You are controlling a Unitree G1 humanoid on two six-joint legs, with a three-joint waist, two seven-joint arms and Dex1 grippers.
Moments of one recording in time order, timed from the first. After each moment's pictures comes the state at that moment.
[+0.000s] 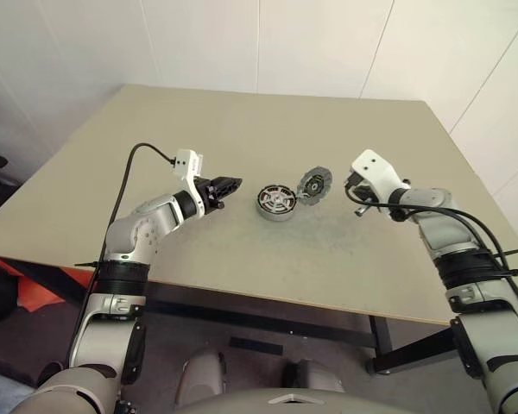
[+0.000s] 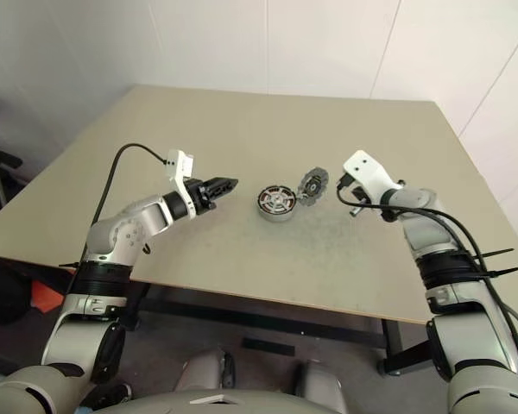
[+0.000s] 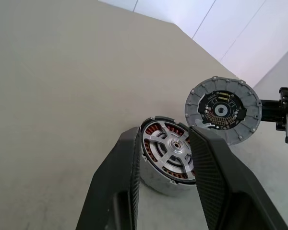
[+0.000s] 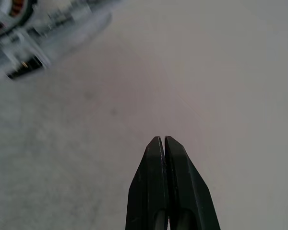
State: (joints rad) left arm -0.57 0.27 0.05 0.20 -0.55 0.69 -0.56; right arm -0.61 -0.60 0.13 0.33 -0.08 0.46 0.68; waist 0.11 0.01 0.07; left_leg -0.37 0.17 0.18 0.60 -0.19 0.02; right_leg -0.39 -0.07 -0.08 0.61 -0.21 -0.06
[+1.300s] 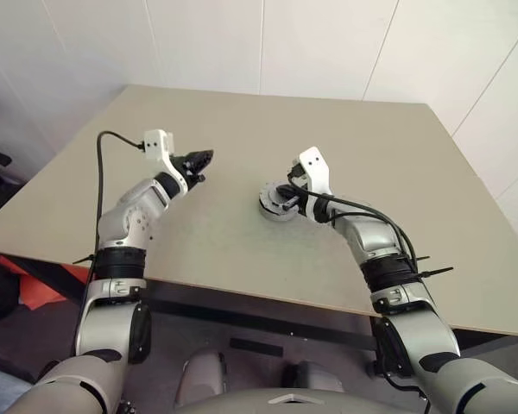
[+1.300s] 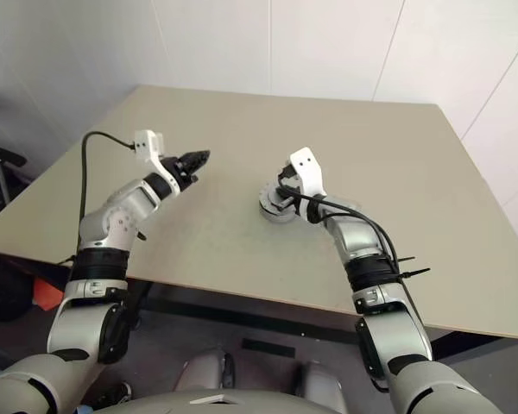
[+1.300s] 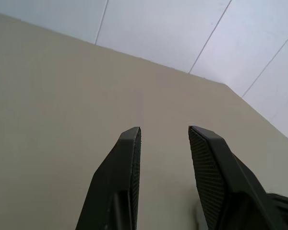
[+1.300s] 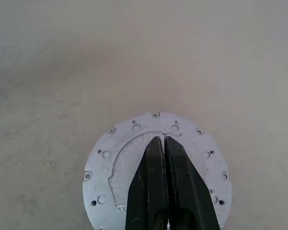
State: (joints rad) left arm -0.64 0.23 0.20 0.34 -0.51 0.54 -0.47; right arm -0.64 -0.25 0.08 0.36 0.13 0.43 0.61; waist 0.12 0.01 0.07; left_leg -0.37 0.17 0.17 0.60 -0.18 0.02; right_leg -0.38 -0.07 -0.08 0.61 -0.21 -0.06
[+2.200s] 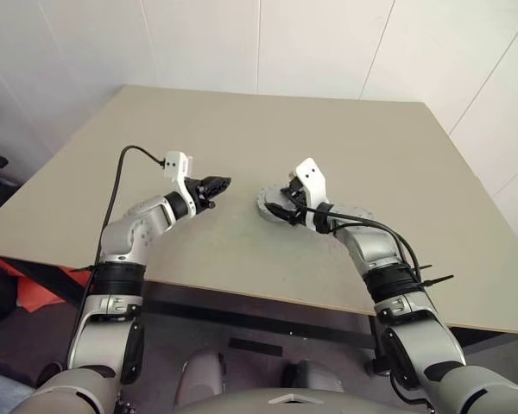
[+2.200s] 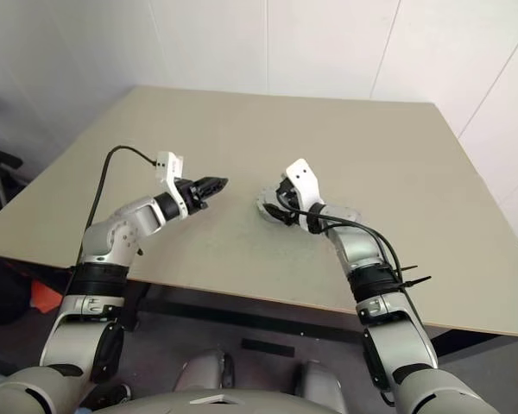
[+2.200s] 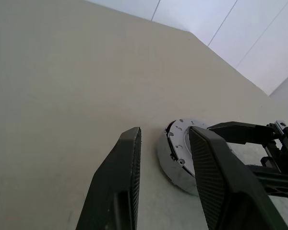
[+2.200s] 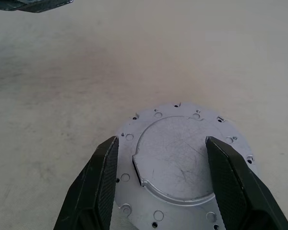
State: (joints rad) left arm -0.56 0.28 0.12 0.24 -0.51 0.64 -0.60; right arm -0.58 -0.26 0.14 0.39 0.09 0.31 0.68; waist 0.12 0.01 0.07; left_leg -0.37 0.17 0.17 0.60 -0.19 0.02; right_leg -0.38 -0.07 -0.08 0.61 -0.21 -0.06
